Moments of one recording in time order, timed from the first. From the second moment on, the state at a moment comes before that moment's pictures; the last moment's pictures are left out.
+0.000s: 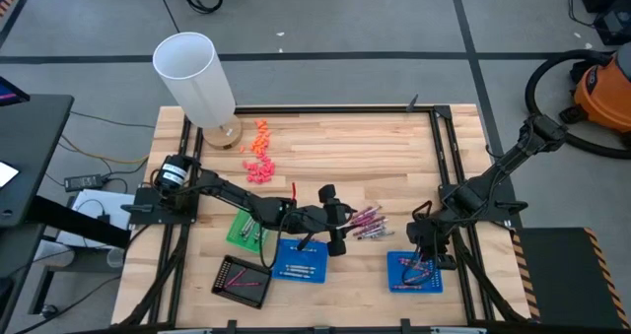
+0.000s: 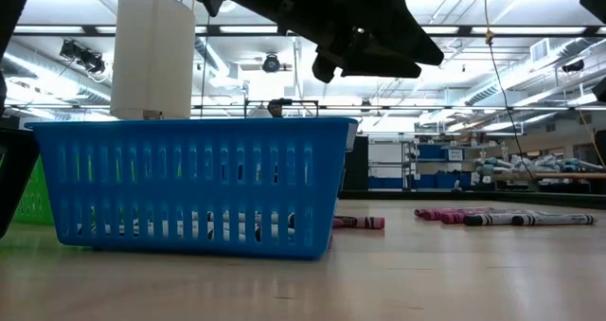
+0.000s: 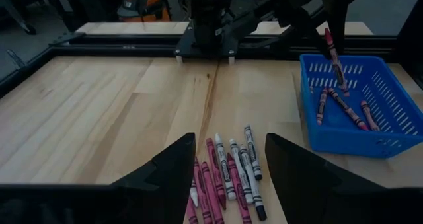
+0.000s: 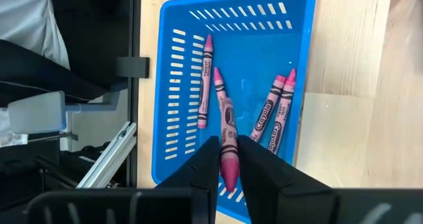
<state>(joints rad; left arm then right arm) -0.26 1.95 1.25 0.33 -0.41 -0.10 0.65 1.01 0.59 -0.59 -0.29 0.73</state>
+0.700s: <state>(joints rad) -0.19 1.95 1.43 -0.18 -0.17 -0.30 0.64 1.01 0.59 -0.65 -0.25 0.69</state>
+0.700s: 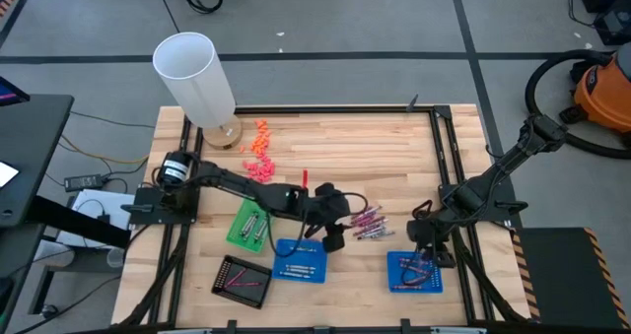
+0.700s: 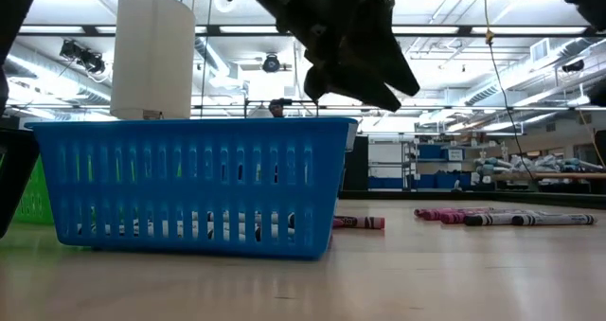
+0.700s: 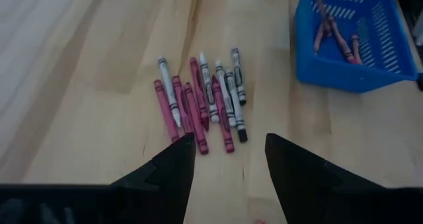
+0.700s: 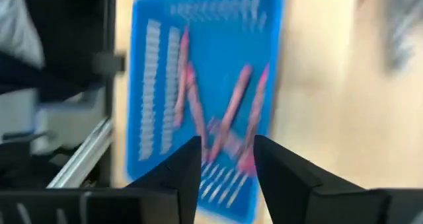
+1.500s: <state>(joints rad) -0.14 1.95 1.44 -0.44 0.00 -0.40 0.59 1.00 0.37 0.10 0.35 0.13</state>
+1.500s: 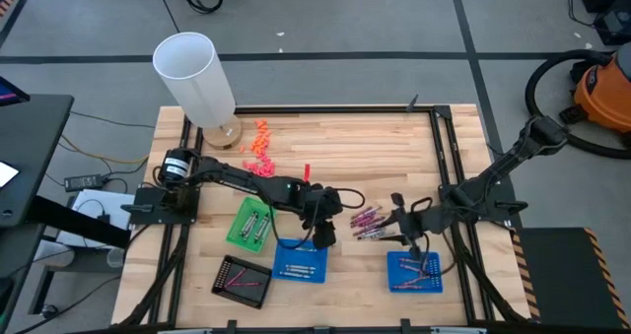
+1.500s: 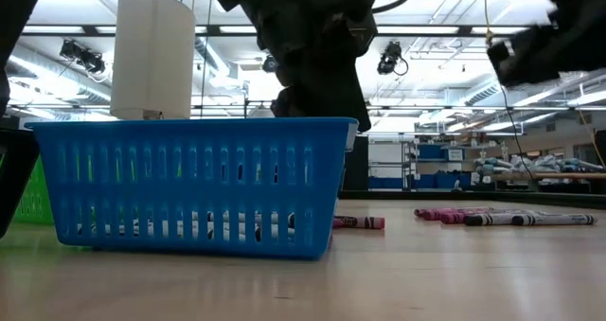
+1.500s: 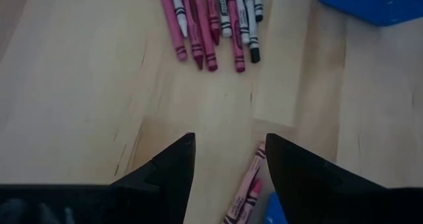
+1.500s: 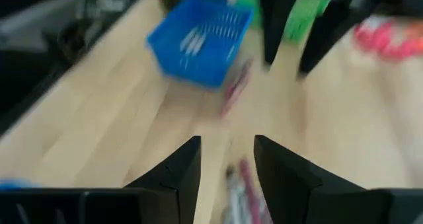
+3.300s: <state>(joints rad) -0.13 1.95 1.44 -0.43 -0.11 -0.09 0.96 1.66 1.00 -1.00 0.03 0.05</state>
